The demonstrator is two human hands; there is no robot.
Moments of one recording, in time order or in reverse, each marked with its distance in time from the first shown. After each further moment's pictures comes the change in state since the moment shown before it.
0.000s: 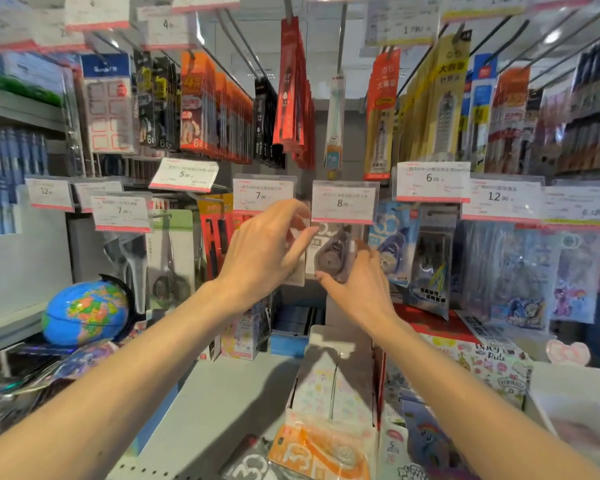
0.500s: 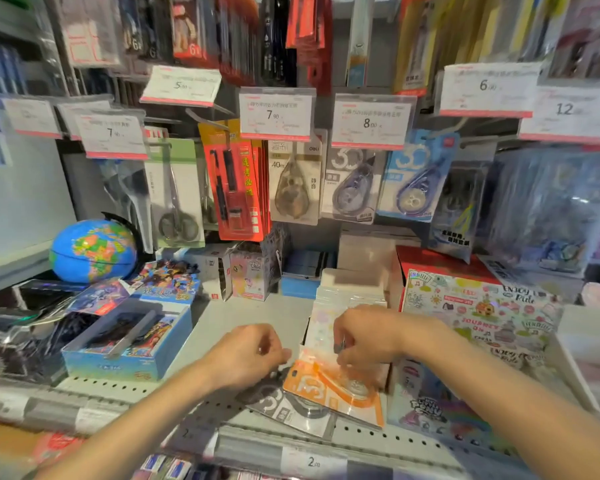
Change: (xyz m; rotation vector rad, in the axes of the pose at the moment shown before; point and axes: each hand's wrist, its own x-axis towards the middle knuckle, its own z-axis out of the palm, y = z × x) left_hand -0.195 -0.034 0.037 -0.117 -0.902 -0.711; right_hand -0.070 0.036 0.027 -0.477 -0.970 -0.289
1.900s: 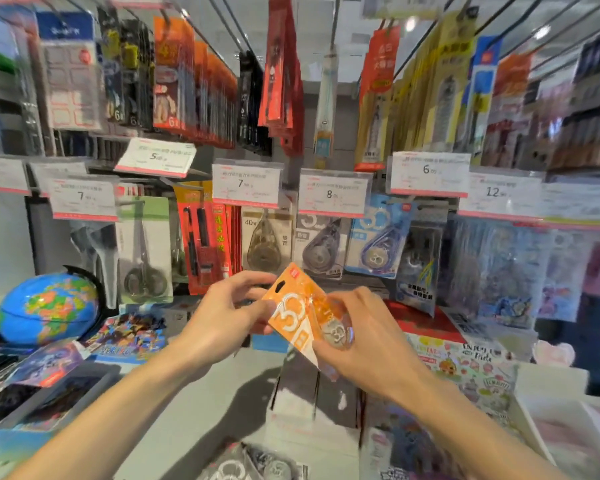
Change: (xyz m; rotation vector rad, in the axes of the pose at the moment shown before) left_hand 0.006 0.107 -0.094 -0.843 0.246 0.186; right_hand -0.042 0.016 -0.034 0.253 0.905 -0.028
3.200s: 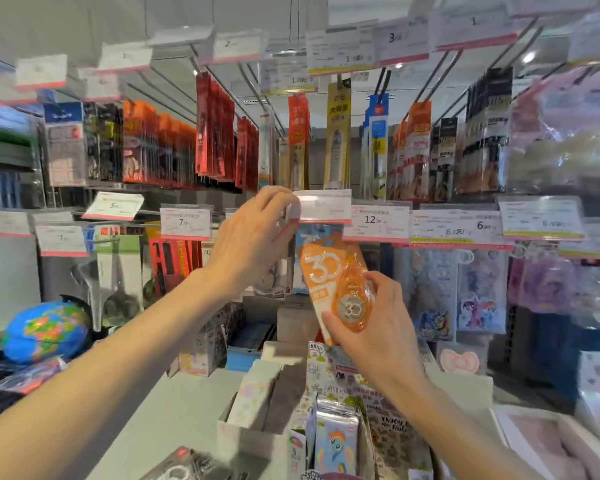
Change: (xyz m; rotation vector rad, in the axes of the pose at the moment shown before) left_hand 0.054 0.117 0.103 1.067 0.354 0.971; right_hand -0.041 0.070 -0.088 0.232 0.363 0.150
